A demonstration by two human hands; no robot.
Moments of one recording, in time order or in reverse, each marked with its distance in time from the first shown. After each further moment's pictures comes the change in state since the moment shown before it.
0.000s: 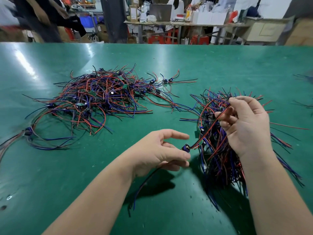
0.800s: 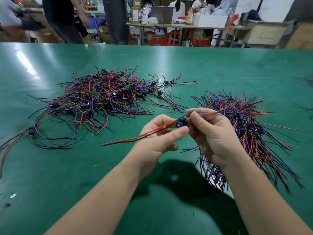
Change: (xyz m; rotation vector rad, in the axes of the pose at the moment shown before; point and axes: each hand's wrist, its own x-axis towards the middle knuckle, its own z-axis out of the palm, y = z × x) left_hand 0.006 -0.003 0.005 -0.219 0.195 0.436; right_hand -0.032 0.024 0.030 0.041 -0.489 0.196
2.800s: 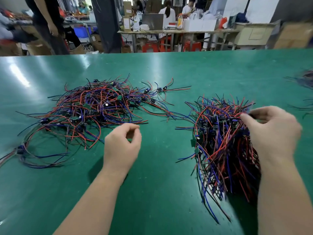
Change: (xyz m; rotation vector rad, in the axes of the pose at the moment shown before) left_hand 0.024 -0.009 -0.062 1.098 0.590 0.364; right_hand 0.006 -0.049 -0.100 -1.202 0.869 -0.332
